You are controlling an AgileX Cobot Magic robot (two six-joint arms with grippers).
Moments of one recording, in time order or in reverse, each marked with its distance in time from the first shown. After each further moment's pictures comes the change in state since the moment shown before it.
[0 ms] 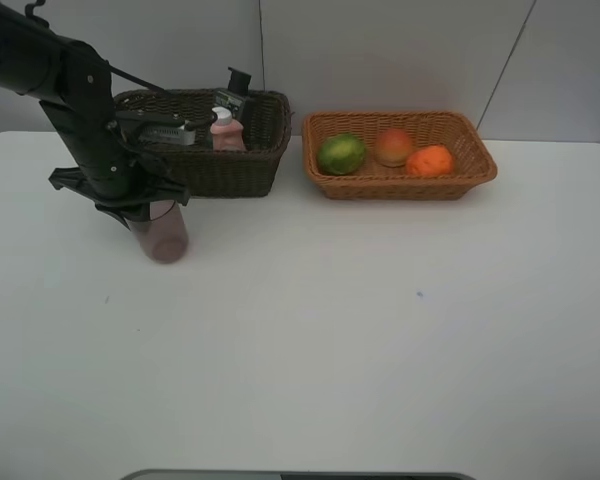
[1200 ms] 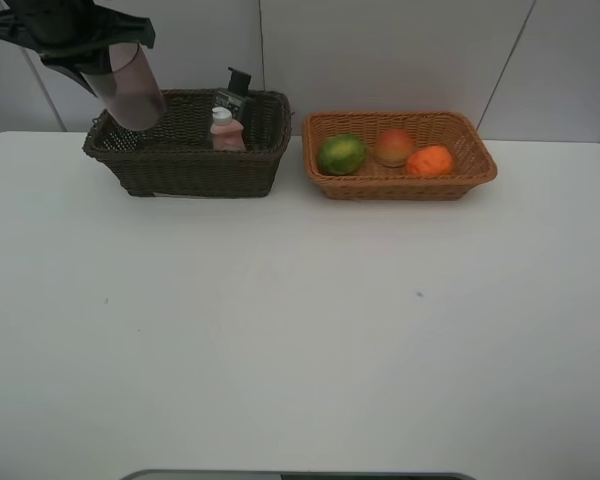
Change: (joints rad) left arm 0.068 -0.155 -0.389 0.030 0.288 -0.040; right arm 0.000 0.000 0.000 0.000 0.000 0.000
